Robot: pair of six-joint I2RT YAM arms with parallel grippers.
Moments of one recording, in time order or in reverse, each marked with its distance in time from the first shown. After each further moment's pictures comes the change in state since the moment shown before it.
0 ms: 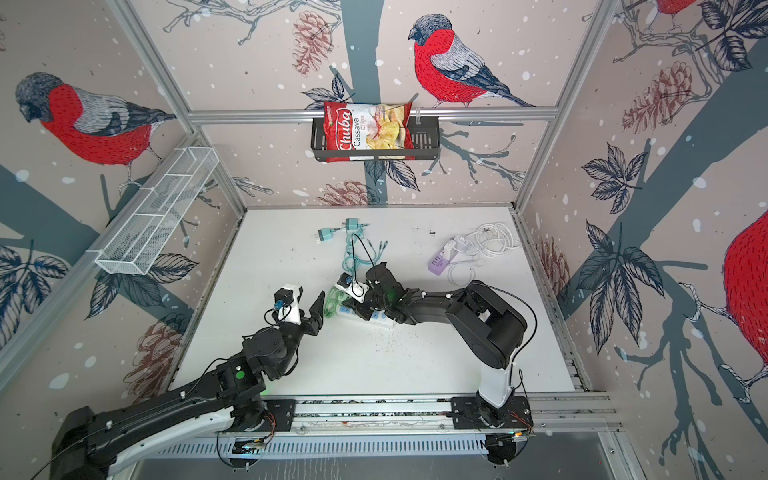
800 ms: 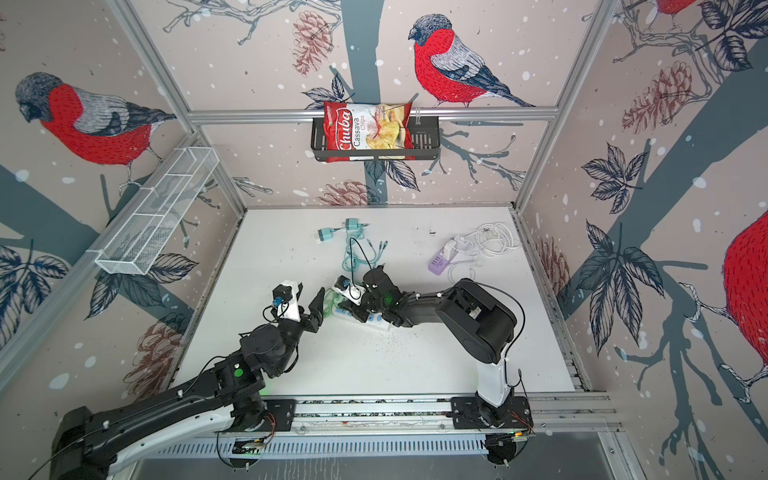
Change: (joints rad) left arm 0.000 -0.004 0.045 -0.016 0.002 0.010; right arm 0.021 0.074 0.005 0.092 0.005 0.015
